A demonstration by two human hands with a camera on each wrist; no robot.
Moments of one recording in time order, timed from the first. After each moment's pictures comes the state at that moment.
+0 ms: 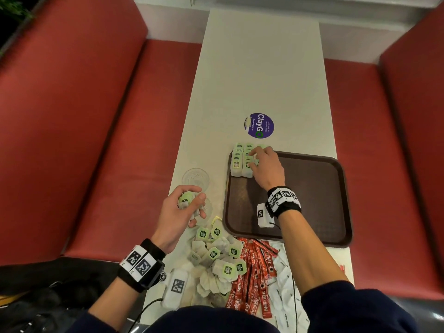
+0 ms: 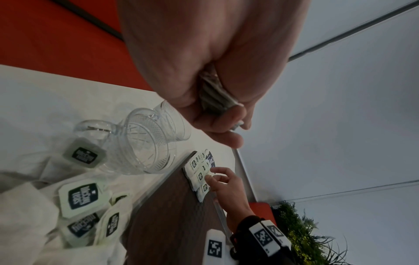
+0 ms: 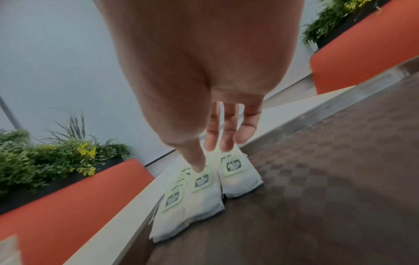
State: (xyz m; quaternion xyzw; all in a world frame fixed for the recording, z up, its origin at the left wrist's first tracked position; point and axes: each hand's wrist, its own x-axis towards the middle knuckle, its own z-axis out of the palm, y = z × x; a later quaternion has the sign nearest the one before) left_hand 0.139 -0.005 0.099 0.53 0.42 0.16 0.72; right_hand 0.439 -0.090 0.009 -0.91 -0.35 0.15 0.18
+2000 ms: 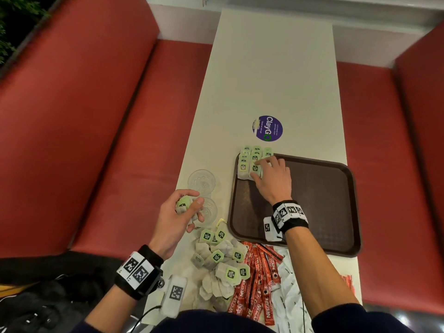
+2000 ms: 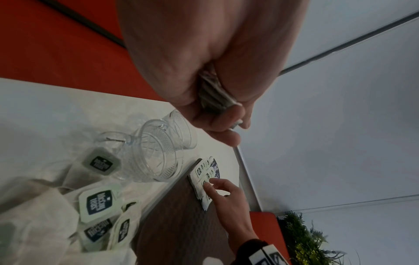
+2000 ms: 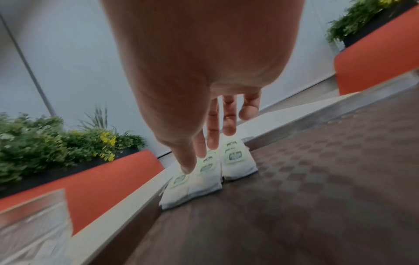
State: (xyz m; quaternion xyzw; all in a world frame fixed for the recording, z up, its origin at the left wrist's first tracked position) left_hand 0.125 -0.004 0.097 0.53 0.44 0.18 0.70; right_hand 0.424 -0.103 -0.005 -0.91 -0.40 0.06 0.11
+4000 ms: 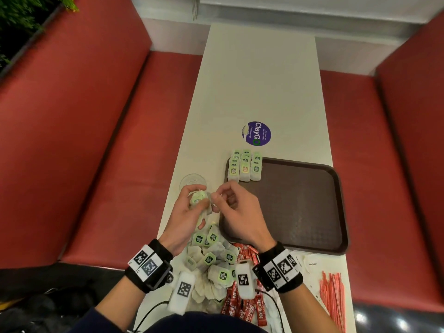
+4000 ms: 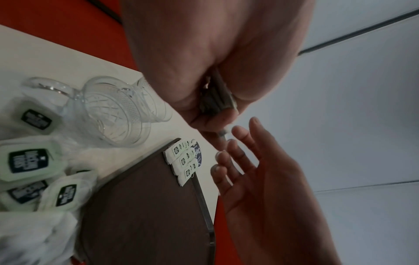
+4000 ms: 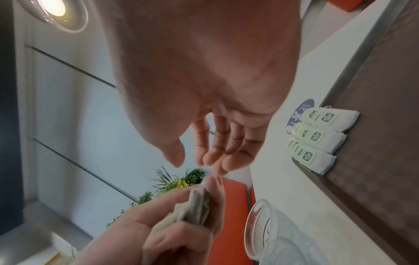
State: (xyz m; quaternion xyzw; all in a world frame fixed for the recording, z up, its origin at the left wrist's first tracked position) left_hand 0.163 -0.025 0.112 0.52 0.40 0.15 0.74; right_hand 0.296 -0.134 0.130 -0.73 -0.33 0.33 0.51
